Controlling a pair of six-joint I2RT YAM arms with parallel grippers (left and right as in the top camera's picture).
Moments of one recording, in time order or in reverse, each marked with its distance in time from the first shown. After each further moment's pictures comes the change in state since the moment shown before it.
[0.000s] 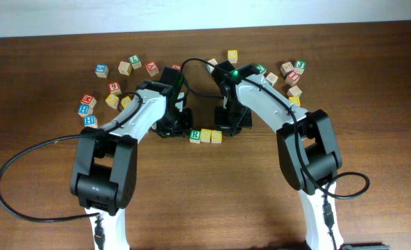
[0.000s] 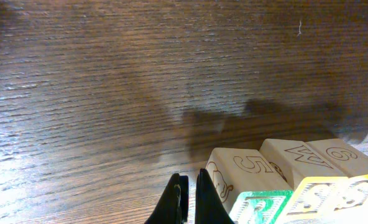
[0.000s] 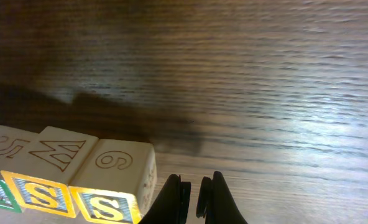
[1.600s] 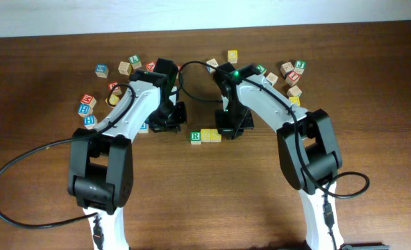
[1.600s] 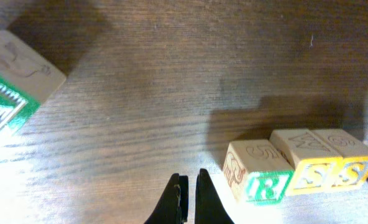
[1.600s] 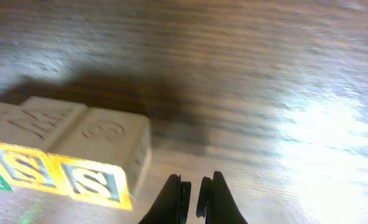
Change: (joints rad) left arm 0.031 0.000 0.114 -0.163 -0.054 0.000; right arm -0.003 0.000 0.007 -0.053 -0.014 -0.109
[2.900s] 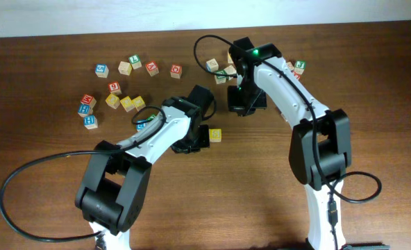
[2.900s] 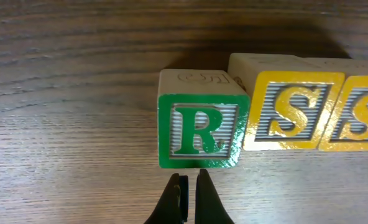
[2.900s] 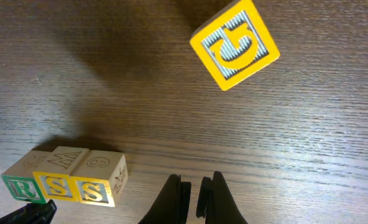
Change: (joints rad) left arm -0.227 -0.104 -0.232 0.163 -0.129 -0.184; right arm -0.098 0.000 0.175 -0.053 0.074 0.000
